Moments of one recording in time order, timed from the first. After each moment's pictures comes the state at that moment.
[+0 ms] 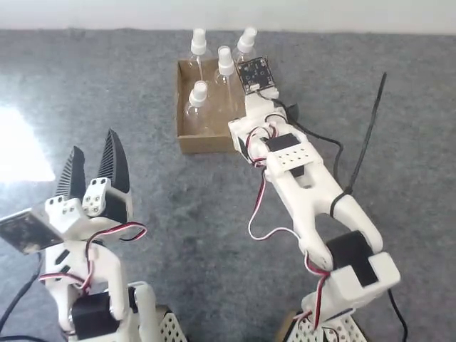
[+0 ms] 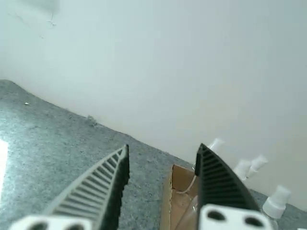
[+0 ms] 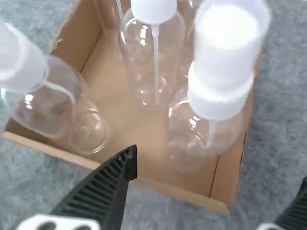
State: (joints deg) left arm -18.4 -103.3 74.0 46.3 24.5; right arm -24.1 6.1 21.5 24.2 0.0
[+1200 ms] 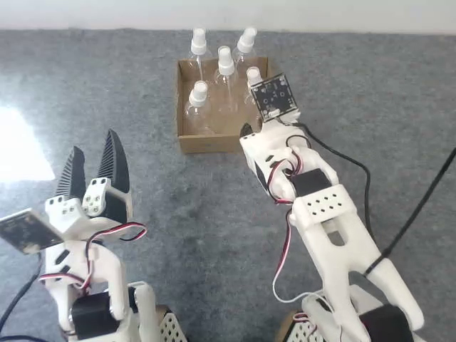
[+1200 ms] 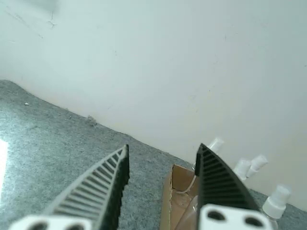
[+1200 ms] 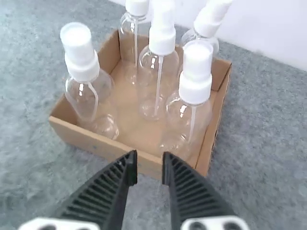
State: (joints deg) left arm -18.4 -103.3 74.0 46.3 24.5; right arm -24.2 -25.4 43.1 25.3 4.8
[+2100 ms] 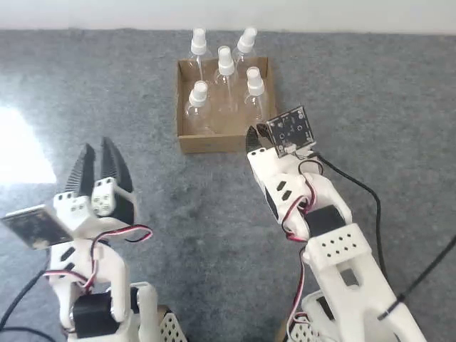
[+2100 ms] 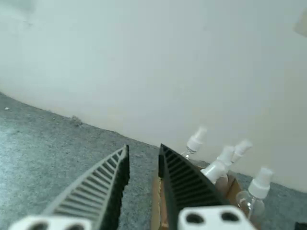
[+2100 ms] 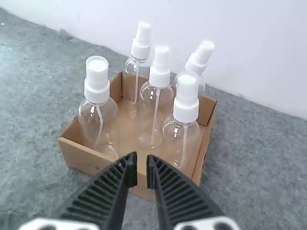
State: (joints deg) left arm -13.8 -103.3 74.0 46.3 21.4; right arm -24.2 -44.8 60.2 15.0 5.8
